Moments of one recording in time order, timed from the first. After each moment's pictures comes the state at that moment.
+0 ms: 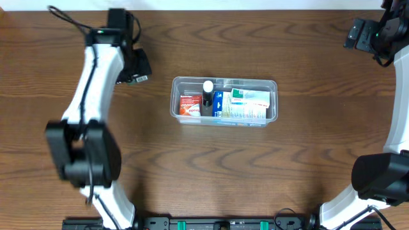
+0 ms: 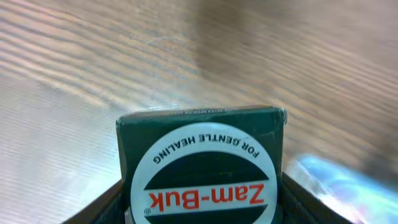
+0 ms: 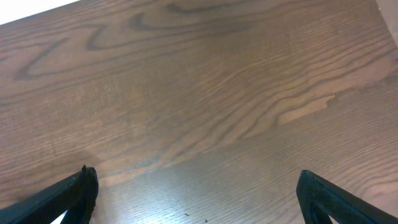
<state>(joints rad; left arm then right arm) -0.03 1.93 1.74 -1.10 -0.03 -0.33 -0.21 1.85 2.03 -1.19 0.11 0.15</state>
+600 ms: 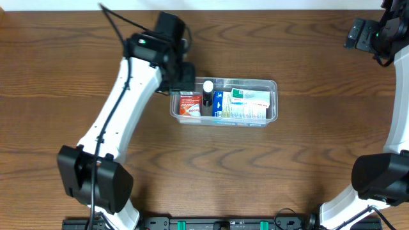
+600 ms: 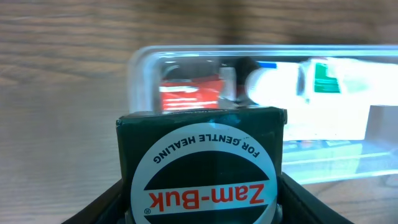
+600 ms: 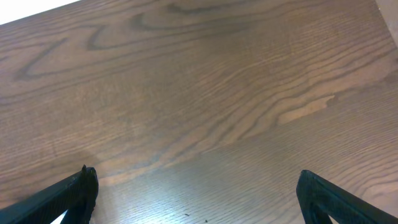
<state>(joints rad) -0.35 1.82 1.74 -1.22 0.10 -0.31 -0.21 1.85 2.03 -1.19 0.11 0.15</state>
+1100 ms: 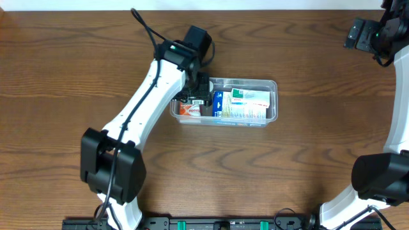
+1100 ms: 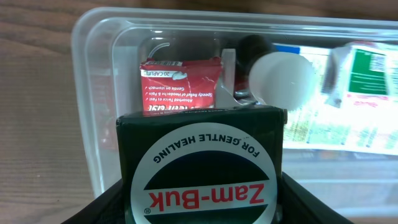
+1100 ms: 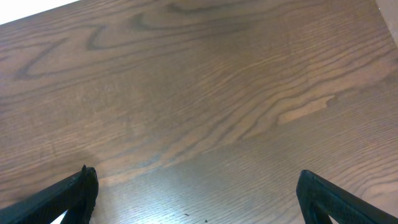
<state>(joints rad) -0.45 1.92 1.71 -1.20 0.01 -0.45 -0.21 1.85 2.03 -1.19 0.11 0.15</state>
